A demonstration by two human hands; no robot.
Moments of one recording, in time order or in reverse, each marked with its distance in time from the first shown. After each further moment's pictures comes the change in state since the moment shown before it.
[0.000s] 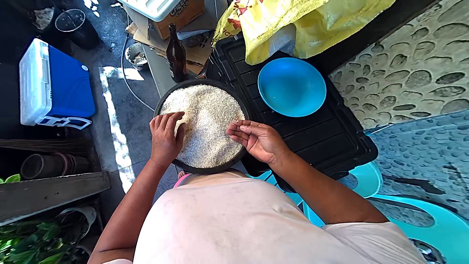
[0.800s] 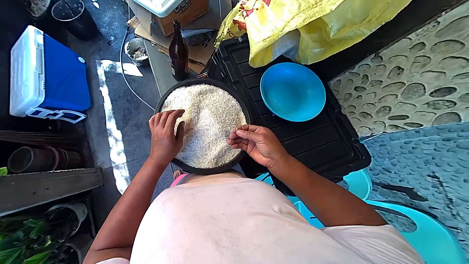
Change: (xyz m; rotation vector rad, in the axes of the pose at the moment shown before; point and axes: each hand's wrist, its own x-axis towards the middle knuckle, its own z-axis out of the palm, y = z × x) left_hand 0.000 -0.002 0.001 -0.011 0.019 -0.038; right_hand -0.001 0.003 0.001 -0.220 -0.061 -0.020
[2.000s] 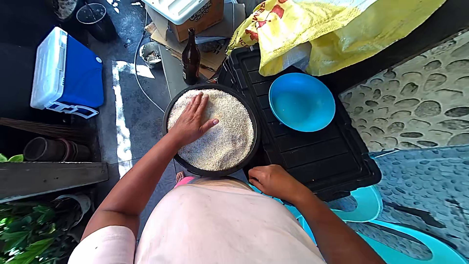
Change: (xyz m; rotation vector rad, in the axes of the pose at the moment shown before) left_hand 0.054 -0.002 0.028 -0.062 -0.474 -0.047; right_hand -0.041 0.027 -0.068 -1.825 -0.538 -0.352
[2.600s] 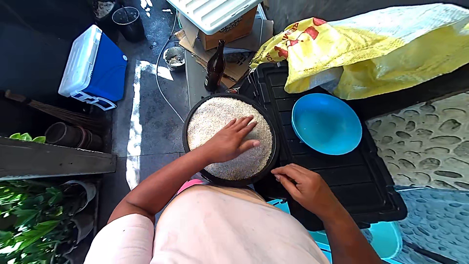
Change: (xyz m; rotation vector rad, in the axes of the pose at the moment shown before) left_hand -0.007 0.060 -0.003 -0.167 -0.116 0.164; right_hand 0.001 0.003 -0.035 0.105 0.583 -0.049
